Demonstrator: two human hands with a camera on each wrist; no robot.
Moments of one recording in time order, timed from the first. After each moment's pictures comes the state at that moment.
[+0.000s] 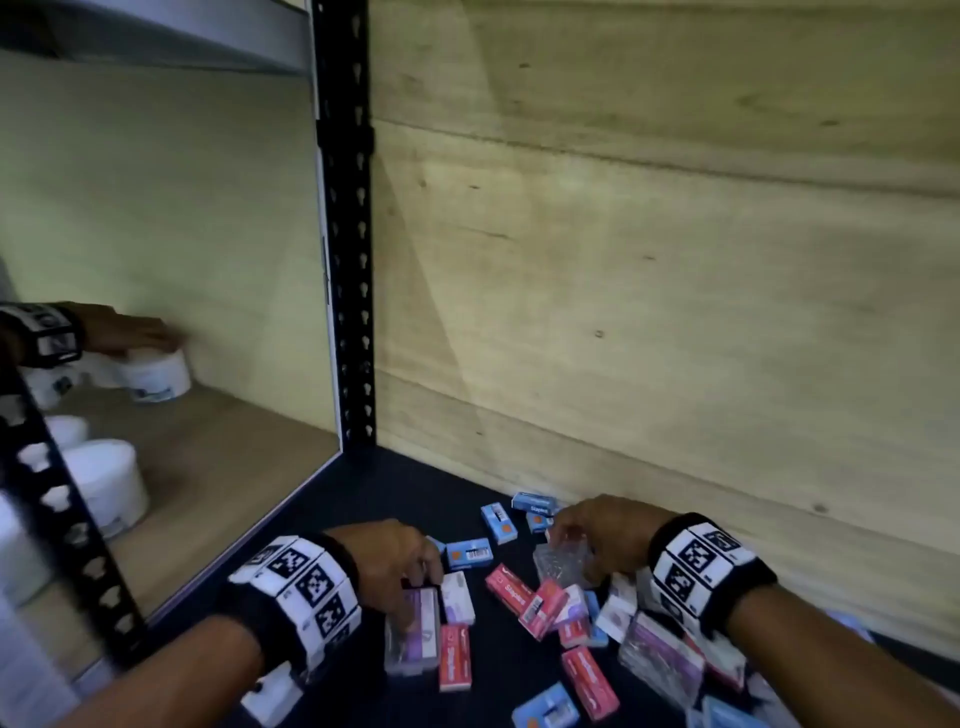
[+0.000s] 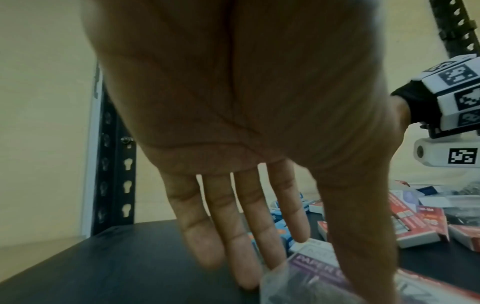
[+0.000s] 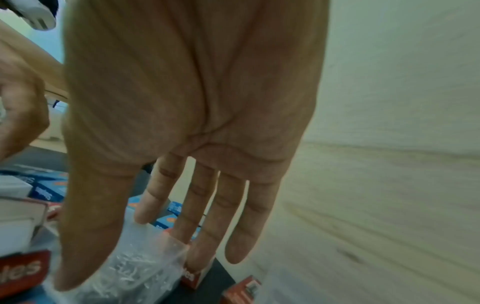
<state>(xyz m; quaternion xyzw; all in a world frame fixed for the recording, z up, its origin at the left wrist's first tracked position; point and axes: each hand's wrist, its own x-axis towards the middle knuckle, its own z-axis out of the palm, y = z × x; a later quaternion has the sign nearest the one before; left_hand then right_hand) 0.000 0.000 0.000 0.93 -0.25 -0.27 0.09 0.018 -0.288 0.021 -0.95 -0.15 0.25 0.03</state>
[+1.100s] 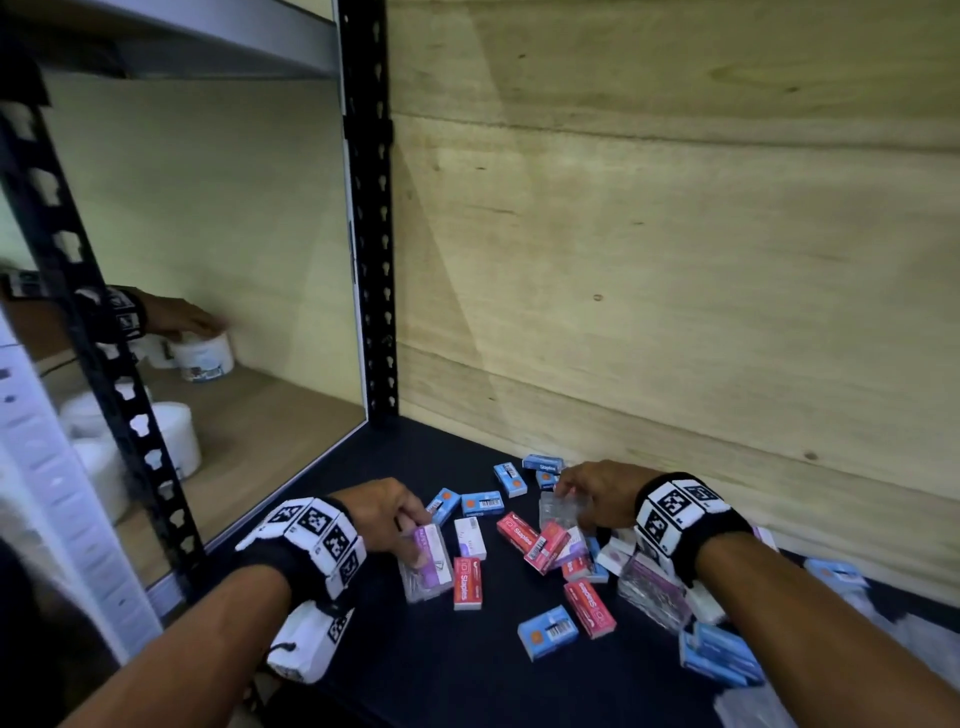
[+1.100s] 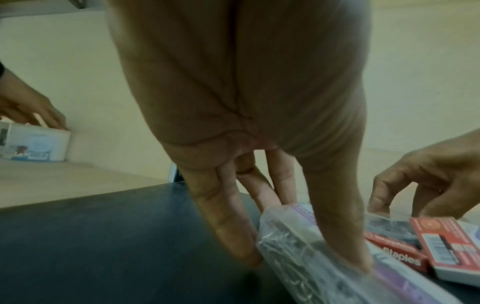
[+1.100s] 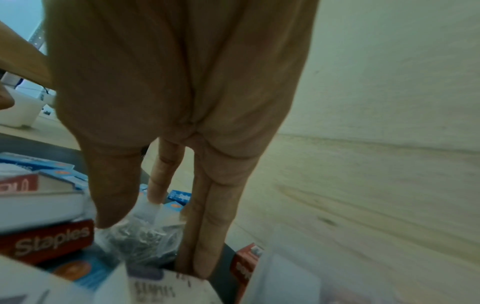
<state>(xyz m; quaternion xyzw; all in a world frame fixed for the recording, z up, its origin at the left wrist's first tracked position) -0.026 0.023 -0.016 0.93 -0.14 -0.25 0.23 0.003 -0.284 0.006 -0.97 -0.14 0.21 0.03</state>
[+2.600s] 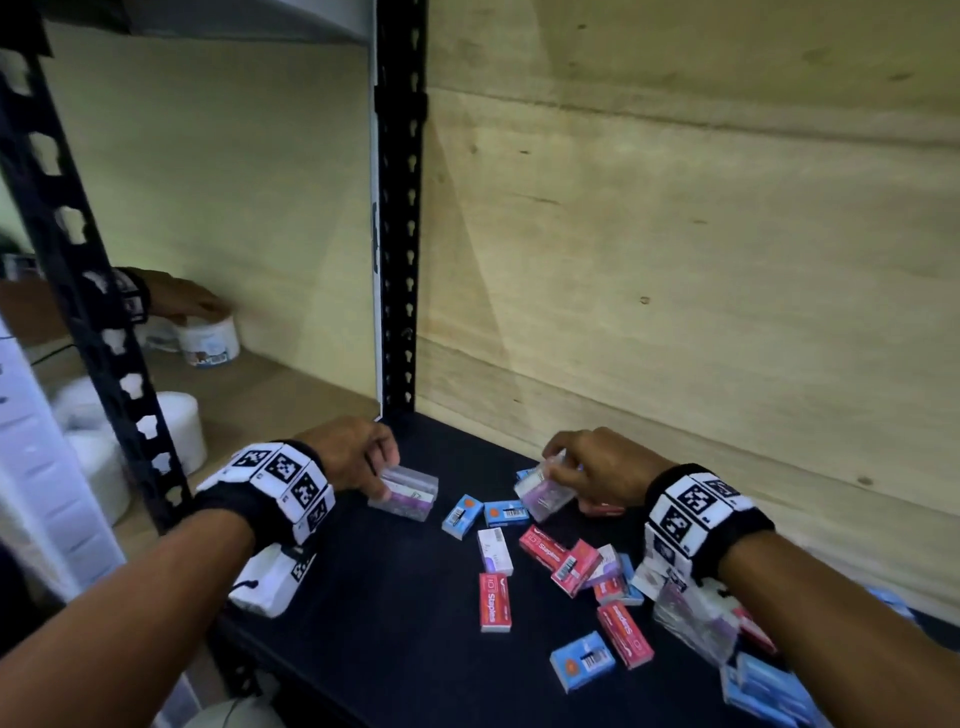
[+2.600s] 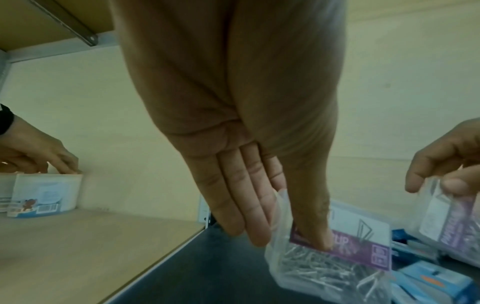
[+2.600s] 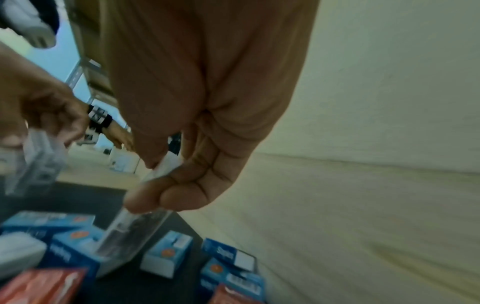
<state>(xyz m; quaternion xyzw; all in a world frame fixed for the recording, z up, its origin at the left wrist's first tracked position) 0.022 0.084 0.013 0.96 -0.09 -0.14 0.24 0.022 -0.238 0.027 -0.97 -0.18 0.12 0.12</state>
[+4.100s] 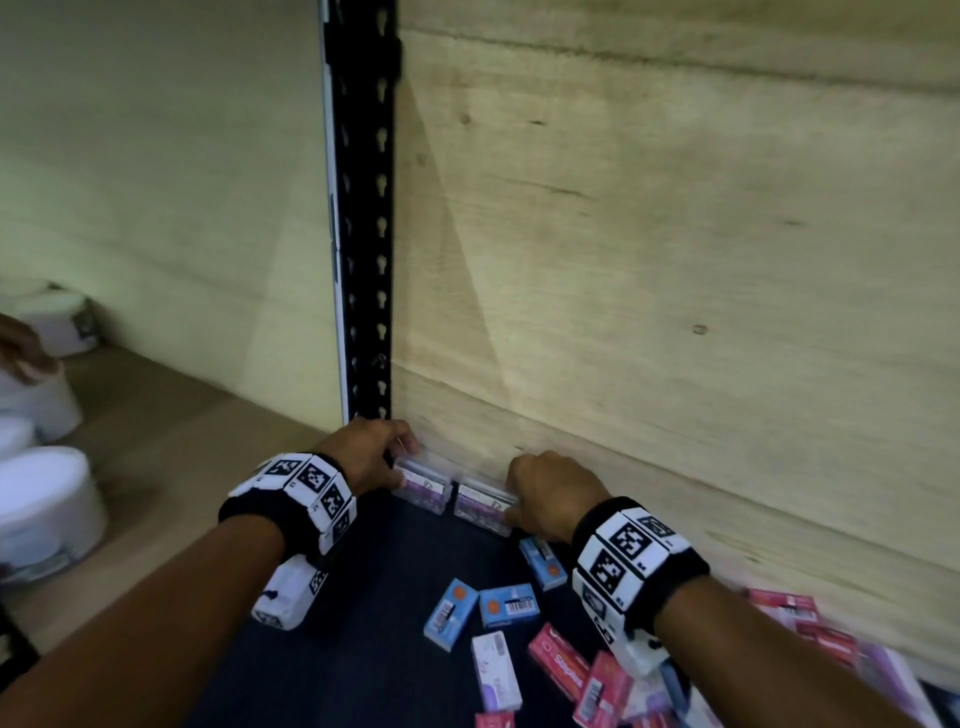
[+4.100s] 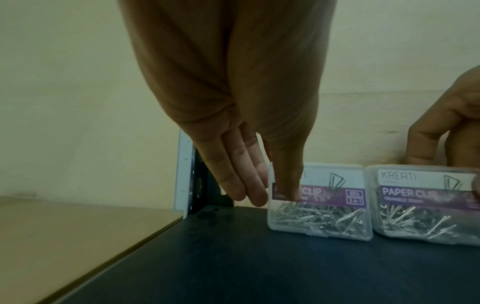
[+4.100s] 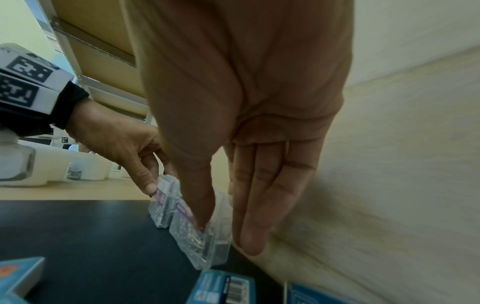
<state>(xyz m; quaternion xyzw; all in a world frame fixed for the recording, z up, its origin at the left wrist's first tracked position) 0.154 0.061 -0.025 0.96 -0.12 -0.05 0.24 0.100 -0.170 0.008 -0.99 -0.10 0.12 -0.01</state>
